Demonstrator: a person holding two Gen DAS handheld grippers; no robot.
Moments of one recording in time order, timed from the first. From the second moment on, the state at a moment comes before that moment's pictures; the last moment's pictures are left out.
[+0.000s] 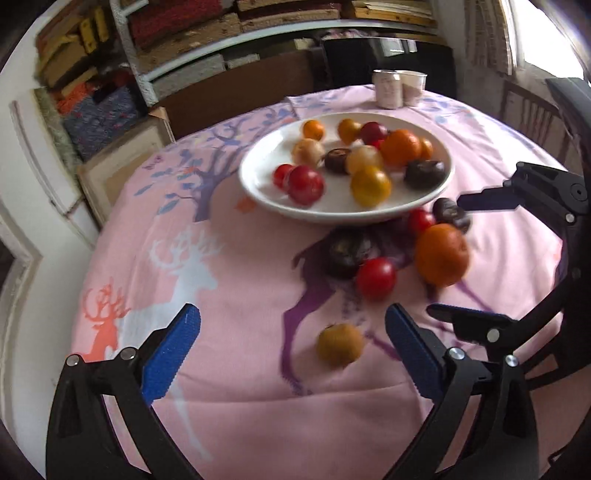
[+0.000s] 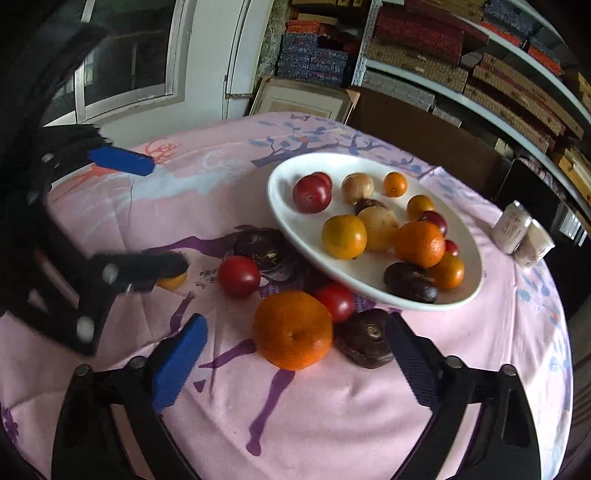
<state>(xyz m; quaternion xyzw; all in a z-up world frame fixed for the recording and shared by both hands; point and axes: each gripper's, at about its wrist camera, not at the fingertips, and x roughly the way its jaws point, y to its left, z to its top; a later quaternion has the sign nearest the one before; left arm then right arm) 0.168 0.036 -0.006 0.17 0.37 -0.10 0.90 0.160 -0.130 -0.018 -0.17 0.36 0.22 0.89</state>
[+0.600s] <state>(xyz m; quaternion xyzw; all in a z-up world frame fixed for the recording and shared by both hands) 0.194 0.027 -0.011 0.10 0.41 -0.19 0.89 0.184 -0.187 0.036 -0.08 0.32 0.21 0.92</state>
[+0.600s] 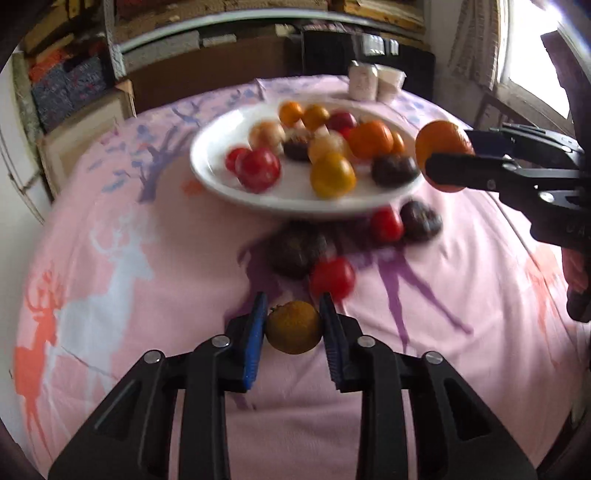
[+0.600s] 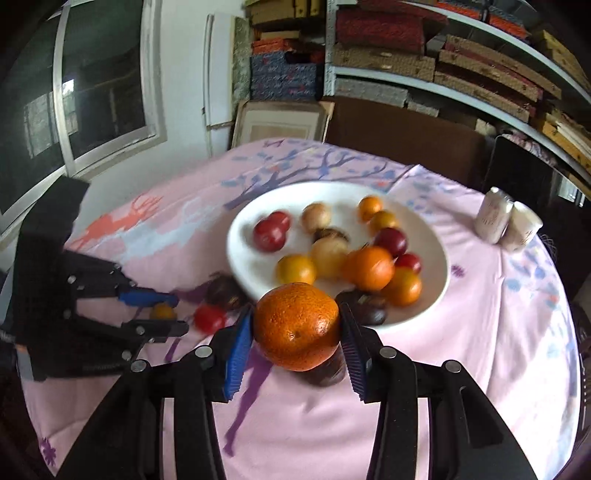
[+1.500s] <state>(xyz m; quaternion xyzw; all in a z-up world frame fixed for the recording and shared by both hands) 0.231 0.025 0.023 0.03 0.35 -0.11 0.93 0.204 -0.218 0.038 -0.07 0.35 0.17 0.92</state>
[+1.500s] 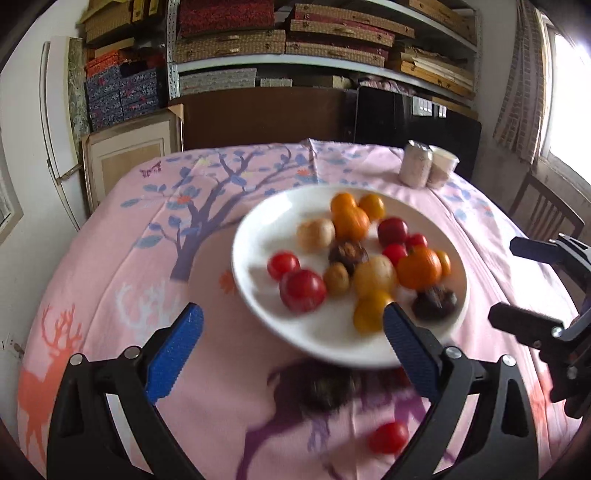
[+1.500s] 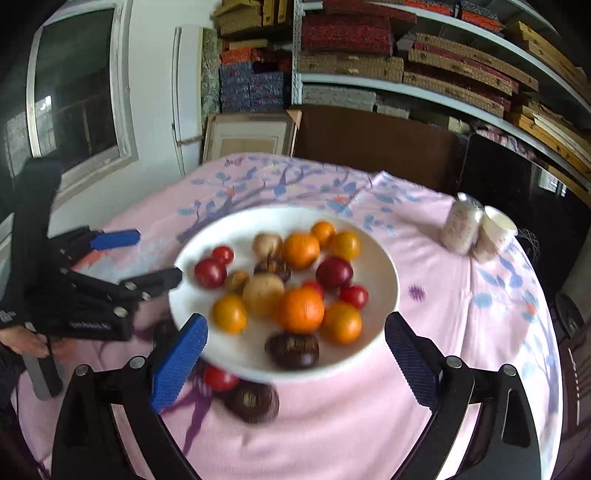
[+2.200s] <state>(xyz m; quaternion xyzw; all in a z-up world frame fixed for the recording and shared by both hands) 0.184 -0.016 -0.028 0.09 0.44 -0.20 0.87 0.189 -0.206 -0.021 -0.10 0.41 0.23 0.88</state>
